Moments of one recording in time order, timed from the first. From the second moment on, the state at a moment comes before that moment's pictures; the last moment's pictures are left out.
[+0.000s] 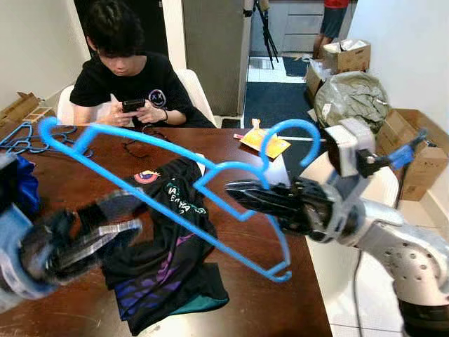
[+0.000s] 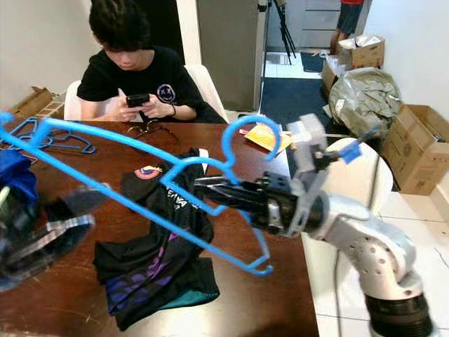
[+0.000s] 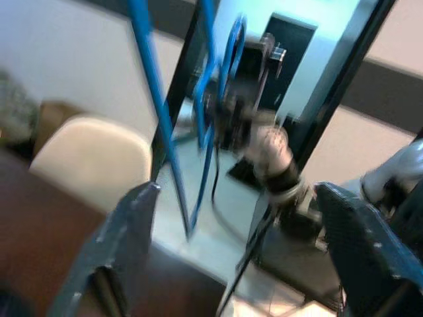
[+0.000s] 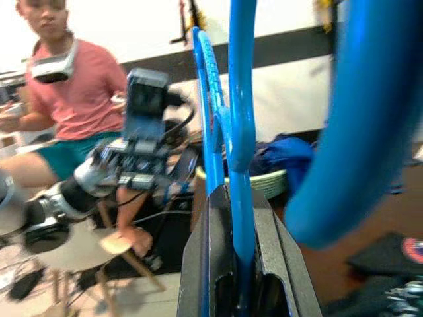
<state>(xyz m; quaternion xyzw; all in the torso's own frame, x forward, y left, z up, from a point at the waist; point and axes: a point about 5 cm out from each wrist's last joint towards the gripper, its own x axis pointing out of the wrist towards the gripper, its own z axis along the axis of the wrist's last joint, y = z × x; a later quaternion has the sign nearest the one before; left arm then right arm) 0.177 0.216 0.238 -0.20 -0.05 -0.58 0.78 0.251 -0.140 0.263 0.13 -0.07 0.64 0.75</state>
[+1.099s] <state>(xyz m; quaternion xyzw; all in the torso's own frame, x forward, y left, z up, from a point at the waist) 0.248 0.181 0.144 0.05 -0.01 -0.04 1.00 0.335 -0.208 0.148 0.04 0.06 0.13 0.99</state>
